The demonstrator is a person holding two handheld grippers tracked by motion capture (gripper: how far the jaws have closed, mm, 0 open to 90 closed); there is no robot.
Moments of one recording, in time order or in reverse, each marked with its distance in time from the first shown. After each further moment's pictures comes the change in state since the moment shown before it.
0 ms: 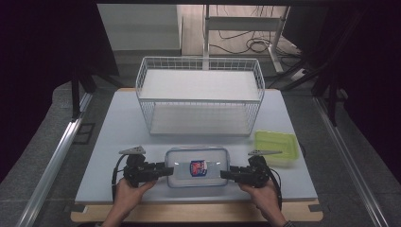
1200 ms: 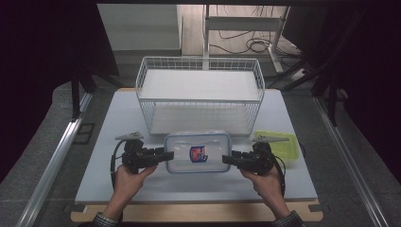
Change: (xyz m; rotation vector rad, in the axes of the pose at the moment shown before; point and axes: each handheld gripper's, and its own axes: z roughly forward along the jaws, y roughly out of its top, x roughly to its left) left arm -0.012 0.047 -0.014 -0.080 0.026 0.018; right arm 0.018 0.045 -0.021 -0.096 -0.015 -0.076
